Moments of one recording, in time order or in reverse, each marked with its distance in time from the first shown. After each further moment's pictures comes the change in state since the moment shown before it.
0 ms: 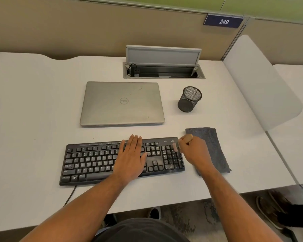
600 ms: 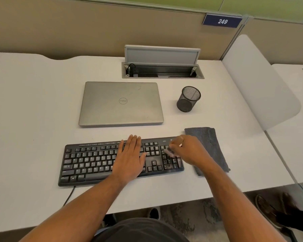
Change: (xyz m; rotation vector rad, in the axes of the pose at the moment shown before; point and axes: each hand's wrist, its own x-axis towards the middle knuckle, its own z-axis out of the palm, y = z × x) left_hand 0.001 0.001 0.001 0.020 -0.043 -0.006; right_hand 0.002 -0.020 -0.012 -0.203 -0.268 -0.149
